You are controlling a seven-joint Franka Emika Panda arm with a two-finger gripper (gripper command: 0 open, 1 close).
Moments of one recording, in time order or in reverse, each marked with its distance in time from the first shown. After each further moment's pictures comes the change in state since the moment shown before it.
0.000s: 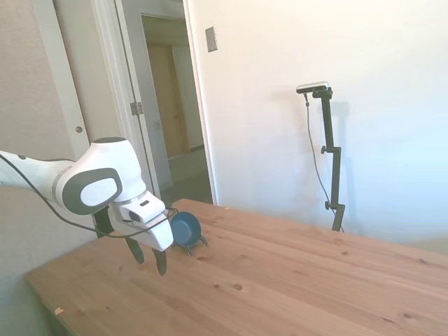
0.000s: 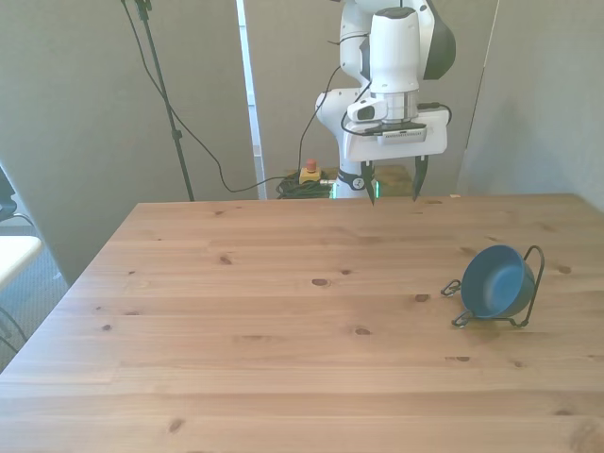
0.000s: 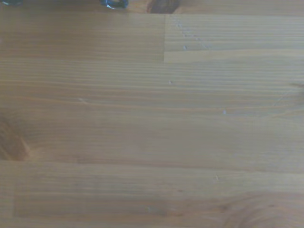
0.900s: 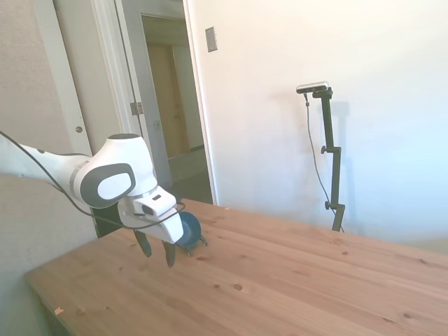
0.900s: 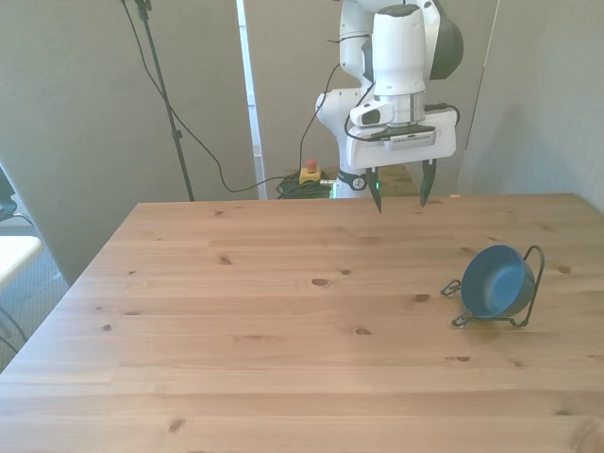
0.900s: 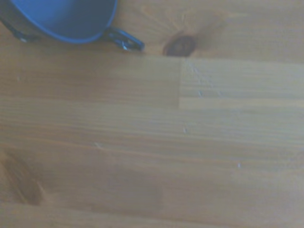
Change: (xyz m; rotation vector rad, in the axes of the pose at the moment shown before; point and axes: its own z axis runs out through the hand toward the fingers) arm 0.032 -0.035 -0.006 0.044 -0.018 -0.050
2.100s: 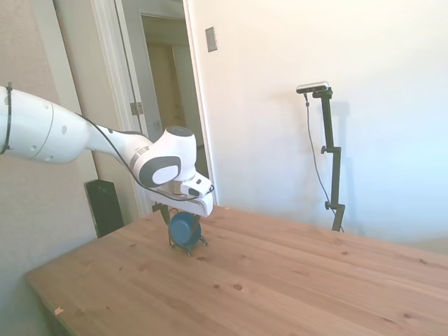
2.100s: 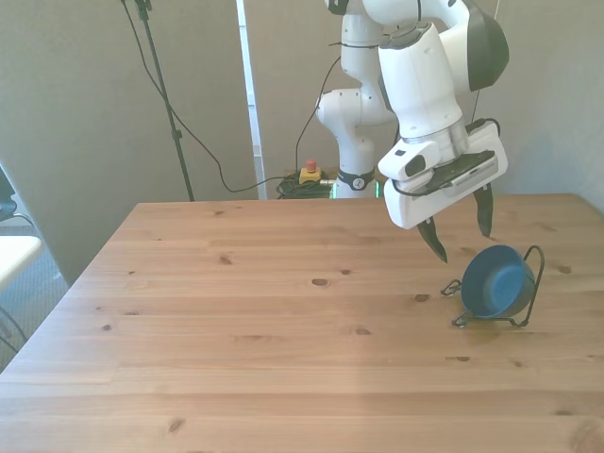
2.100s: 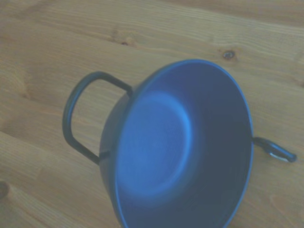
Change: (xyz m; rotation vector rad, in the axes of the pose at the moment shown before) arm 0.083 -0.114 0.035 0.233 -0.176 -0.271
